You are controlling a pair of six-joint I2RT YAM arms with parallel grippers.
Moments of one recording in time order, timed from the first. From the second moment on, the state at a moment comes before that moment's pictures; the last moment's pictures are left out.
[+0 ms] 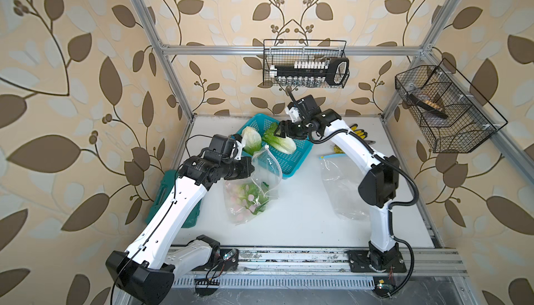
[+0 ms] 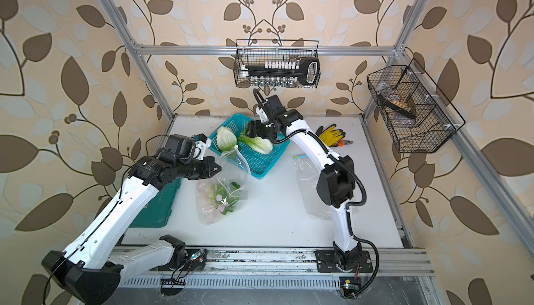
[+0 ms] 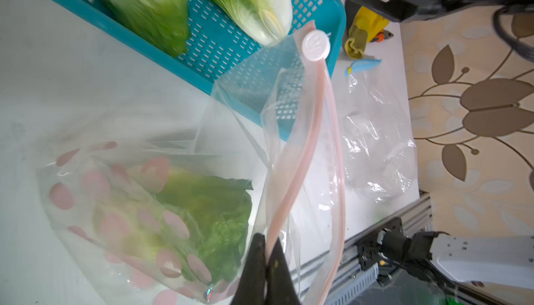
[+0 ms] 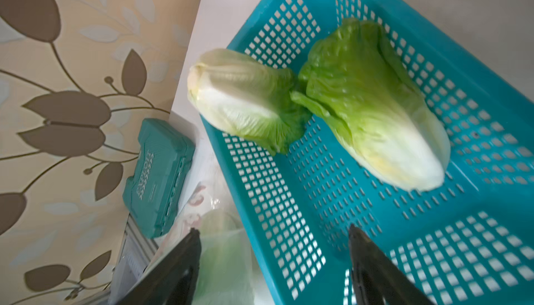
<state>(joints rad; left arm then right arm) -0.34 1.06 1.19 -0.97 0.27 -0.48 0.54 2.18 2.18 -0.84 -0.30 0.48</state>
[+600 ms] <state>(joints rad) -0.30 1.01 1.16 -1.01 0.15 -0.48 0.68 2.49 2.43 -0.86 0.35 0.03</state>
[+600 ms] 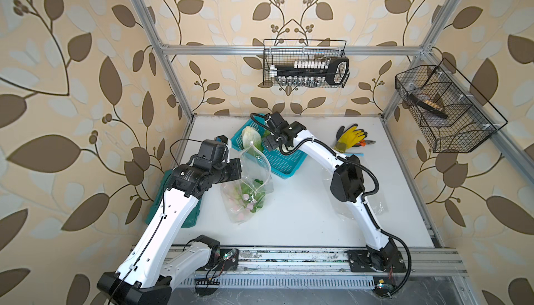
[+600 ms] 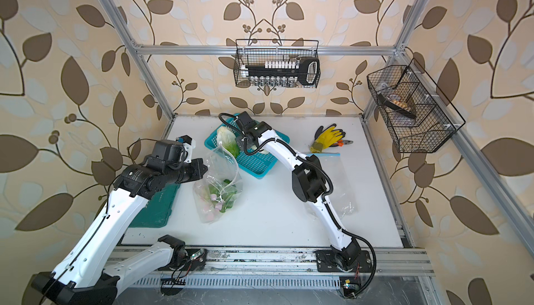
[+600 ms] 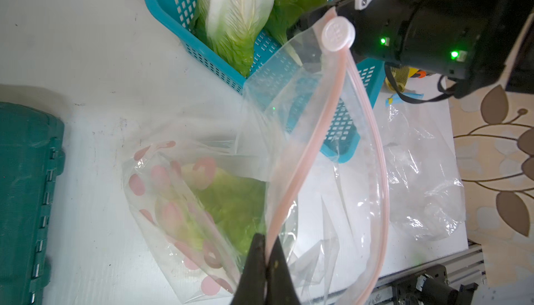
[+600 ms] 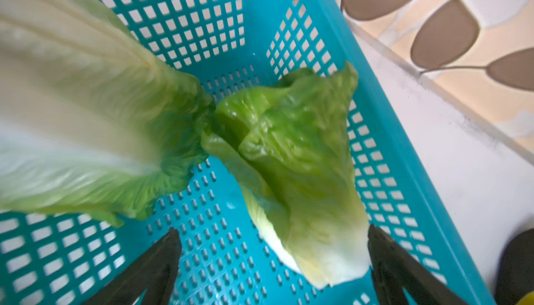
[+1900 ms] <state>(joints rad) -0.30 1.02 1.16 -0.94 0.26 -0.51 0.59 1.80 1.34 -0.28 0.16 1.22</state>
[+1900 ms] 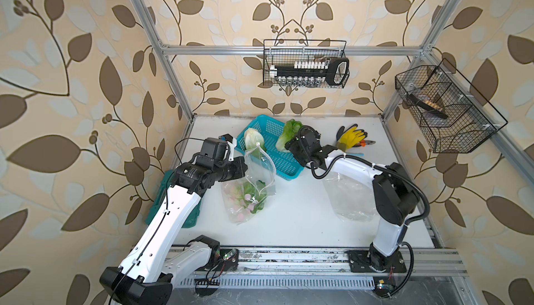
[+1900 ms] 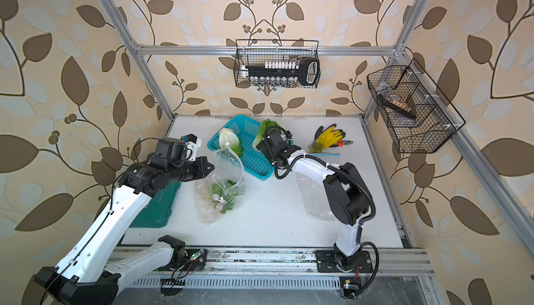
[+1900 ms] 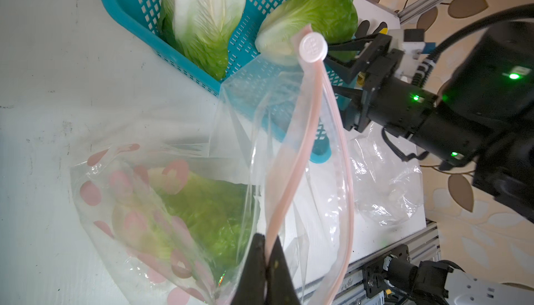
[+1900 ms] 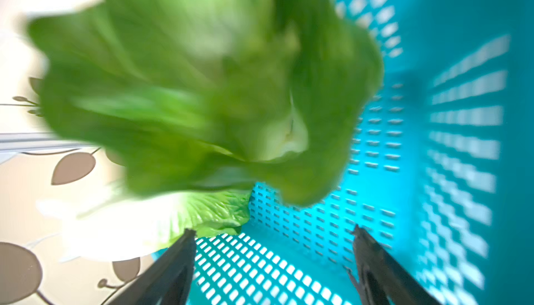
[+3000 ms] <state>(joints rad) -0.39 1.06 1.16 -0.91 0.31 -0.53 0.47 2.17 1.86 -0.73 -0.09 0.55</state>
